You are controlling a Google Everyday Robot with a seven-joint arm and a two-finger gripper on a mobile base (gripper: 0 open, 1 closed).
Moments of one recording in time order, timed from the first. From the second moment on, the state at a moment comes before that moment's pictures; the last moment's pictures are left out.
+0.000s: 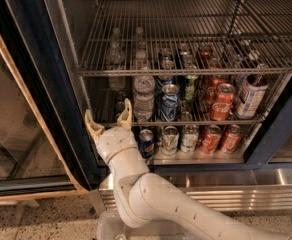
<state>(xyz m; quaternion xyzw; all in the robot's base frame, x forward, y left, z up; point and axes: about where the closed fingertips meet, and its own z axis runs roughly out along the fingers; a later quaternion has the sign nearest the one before) 0.548 0.102 0.818 -0.16 0.61 0.16 0.76</state>
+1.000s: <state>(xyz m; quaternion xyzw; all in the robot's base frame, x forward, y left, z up) 0.564 0.095 0.817 -0.16 0.62 0.15 0.76</state>
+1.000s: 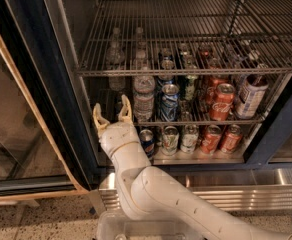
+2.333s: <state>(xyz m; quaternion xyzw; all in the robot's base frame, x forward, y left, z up) 0.611 0.116 0.815 -0.17 0.62 0.15 0.75</state>
